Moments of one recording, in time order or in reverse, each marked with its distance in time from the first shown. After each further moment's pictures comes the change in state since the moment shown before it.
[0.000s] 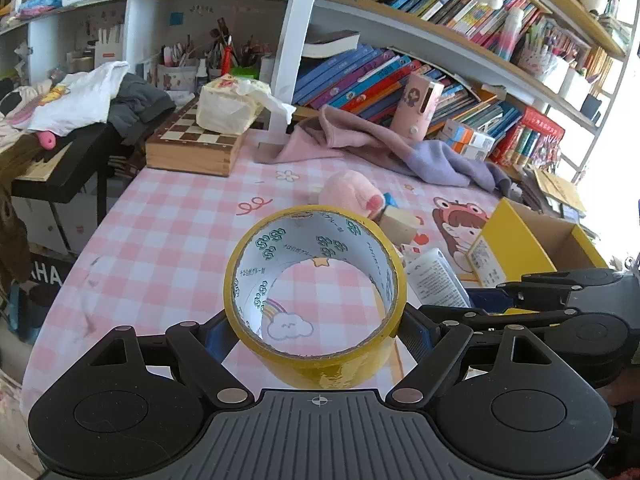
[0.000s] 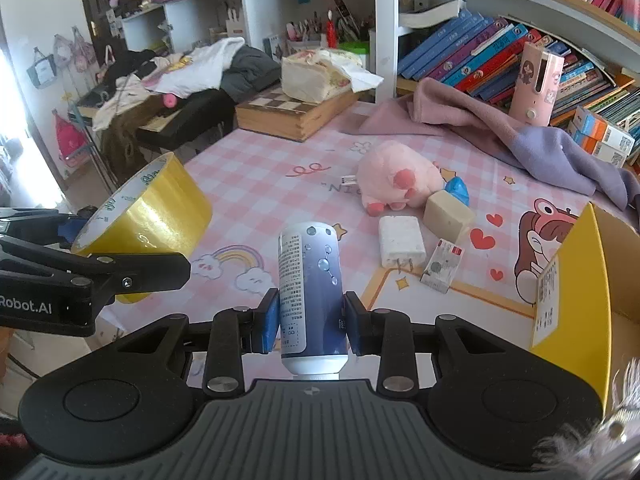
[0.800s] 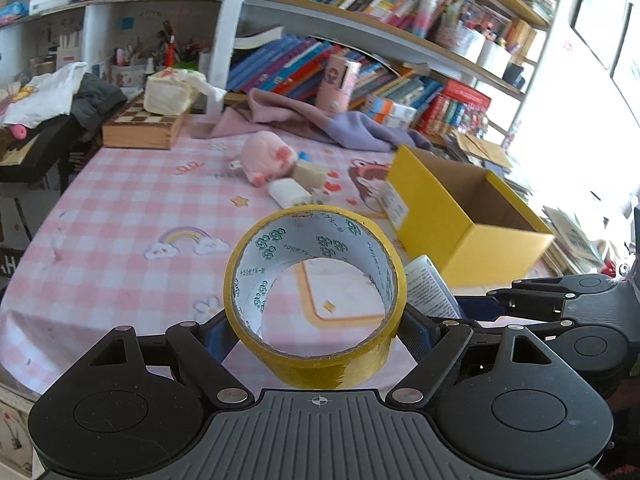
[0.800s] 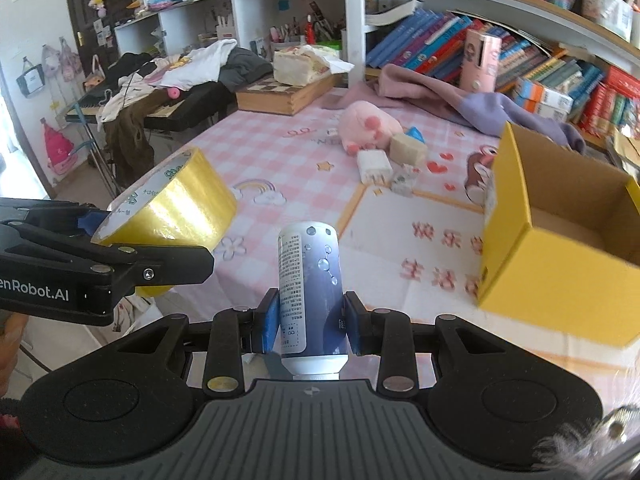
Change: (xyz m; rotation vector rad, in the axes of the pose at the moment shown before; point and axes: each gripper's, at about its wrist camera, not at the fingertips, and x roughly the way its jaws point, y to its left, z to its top) left arm -0.069 -0.057 -0.081 0.087 0.017 -0.143; right arm -0.108 0.033 -0.111 0.064 -0.021 -0.081
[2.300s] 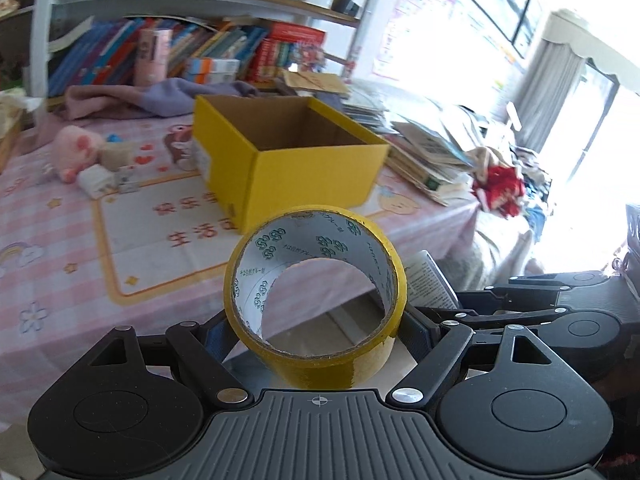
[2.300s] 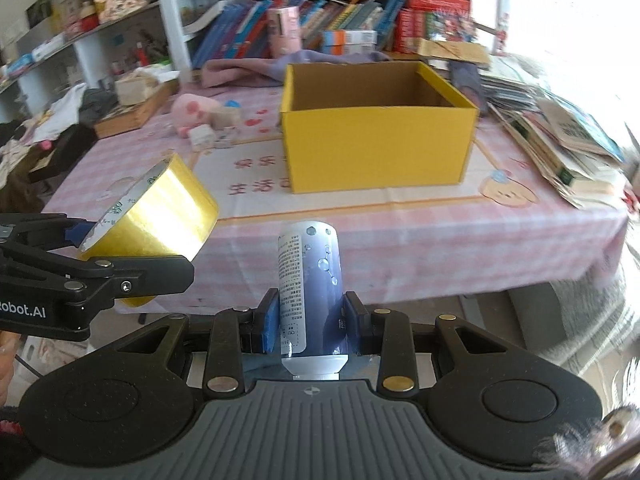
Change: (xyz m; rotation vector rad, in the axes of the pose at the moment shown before) left arm 0.016 -0.117 -0.032 0.277 0.123 -0.357; right arm -0.113 -0.050 -0.110 0.364 -0.008 -0.335
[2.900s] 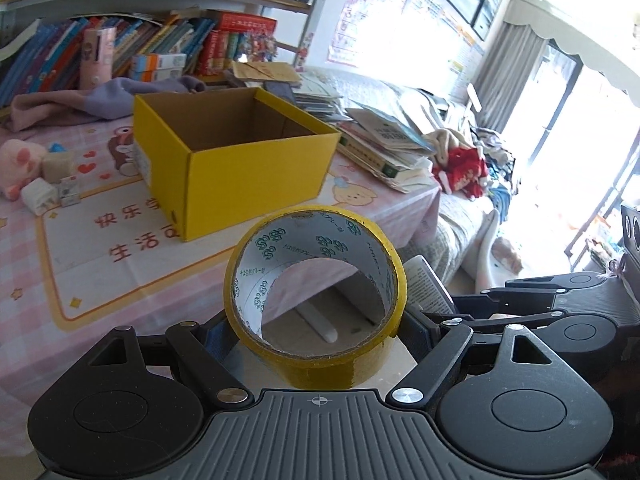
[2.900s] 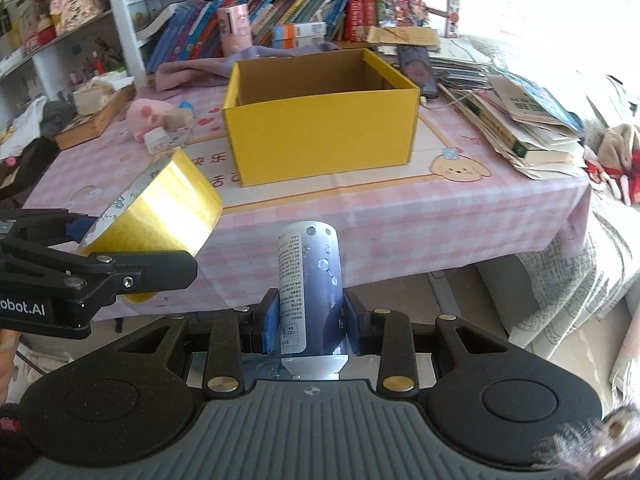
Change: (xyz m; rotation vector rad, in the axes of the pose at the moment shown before) left arm 0.028 -0.019 0.012 0.069 0.040 -0.116; right arm -0.009 -0.022 -0.007 0.082 0.016 -0.099
